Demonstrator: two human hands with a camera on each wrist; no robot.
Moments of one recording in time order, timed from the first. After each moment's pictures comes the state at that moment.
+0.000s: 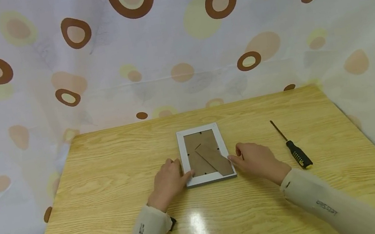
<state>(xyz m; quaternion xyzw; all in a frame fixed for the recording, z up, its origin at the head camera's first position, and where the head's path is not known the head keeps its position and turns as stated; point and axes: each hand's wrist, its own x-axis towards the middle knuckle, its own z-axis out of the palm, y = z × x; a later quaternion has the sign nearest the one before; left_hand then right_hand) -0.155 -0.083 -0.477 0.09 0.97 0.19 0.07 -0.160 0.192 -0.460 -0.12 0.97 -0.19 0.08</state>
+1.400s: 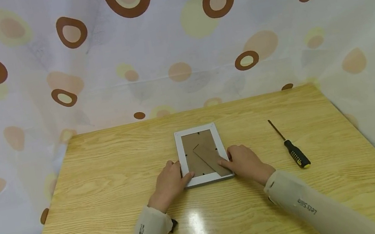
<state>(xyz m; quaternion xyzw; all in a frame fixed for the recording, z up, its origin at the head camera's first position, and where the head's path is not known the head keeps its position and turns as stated) -0.155 -0.078 -0.485 0.11 0.97 0.22 0.07 -0.169 0.169 -0.479 -0.09 0.96 -0.25 0.08</state>
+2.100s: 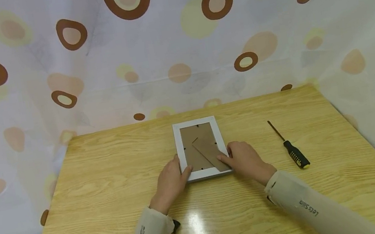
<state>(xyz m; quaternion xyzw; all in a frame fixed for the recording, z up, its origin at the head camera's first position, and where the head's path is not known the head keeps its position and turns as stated) -0.153 -0.071 -0.475 0.08 0.95 0.29 0.05 -0.170 0.167 -0.462 -0.09 0.96 -0.26 0.04</state>
